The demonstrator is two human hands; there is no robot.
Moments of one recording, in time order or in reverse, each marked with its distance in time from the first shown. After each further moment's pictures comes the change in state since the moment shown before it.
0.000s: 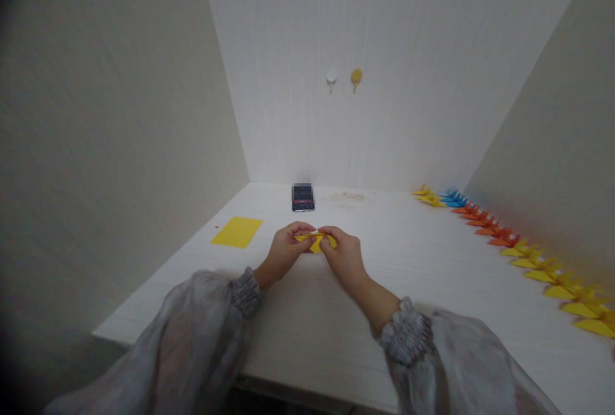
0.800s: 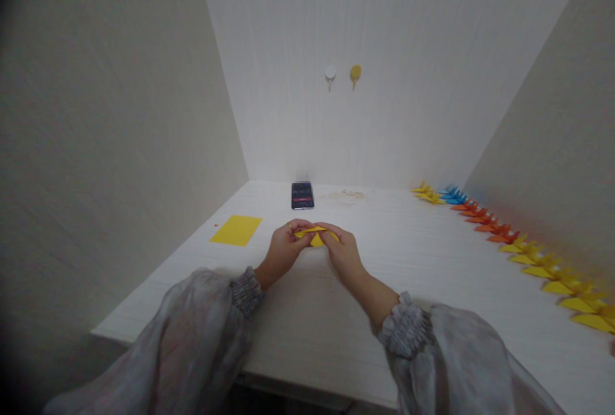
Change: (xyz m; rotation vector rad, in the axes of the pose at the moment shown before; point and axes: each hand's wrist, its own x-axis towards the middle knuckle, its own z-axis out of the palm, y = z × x) left_hand -0.002 -0.005 -0.001 0.166 0.035 0.125; right_hand -0.001 0.004 0.007 0.413 -0.046 0.148
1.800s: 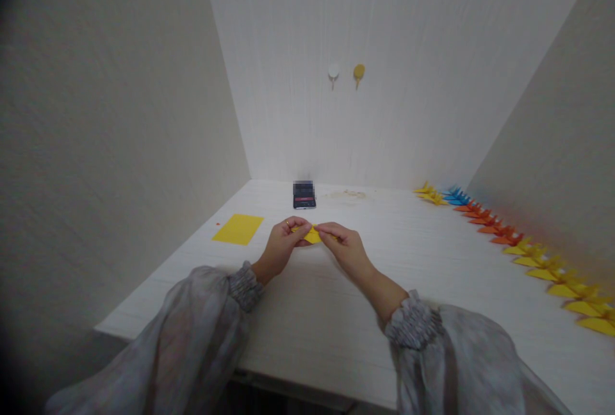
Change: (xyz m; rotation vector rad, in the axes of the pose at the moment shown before) left_hand -0.001 0.010 -0.003 -0.257 0.018 -0.193; right_hand 0.001 0.004 -0.015 -0.116 -0.168 -0.167
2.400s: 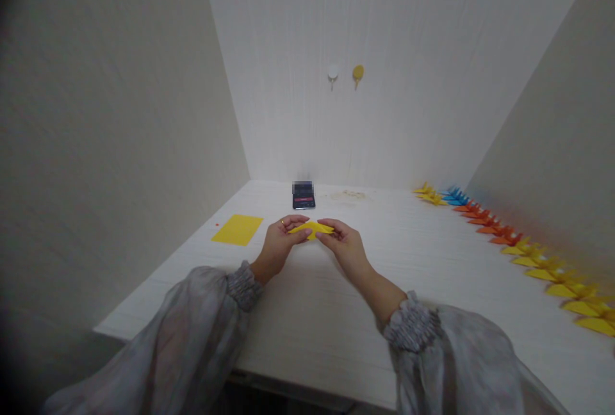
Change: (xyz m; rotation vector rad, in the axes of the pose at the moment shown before) left_hand 0.003 -0.004 -0.004 -0.038 0.017 0.060; right_hand 0.001 0.003 0.006 0.208 0.113 0.176
